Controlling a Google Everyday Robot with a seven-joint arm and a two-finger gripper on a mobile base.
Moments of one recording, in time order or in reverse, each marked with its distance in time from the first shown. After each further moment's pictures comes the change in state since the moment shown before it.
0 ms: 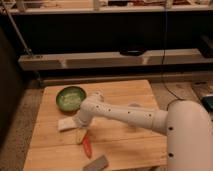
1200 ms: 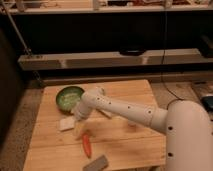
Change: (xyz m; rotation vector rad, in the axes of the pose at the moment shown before) arm 0.025 0.036 -0.013 -0.008 0.052 -0.005
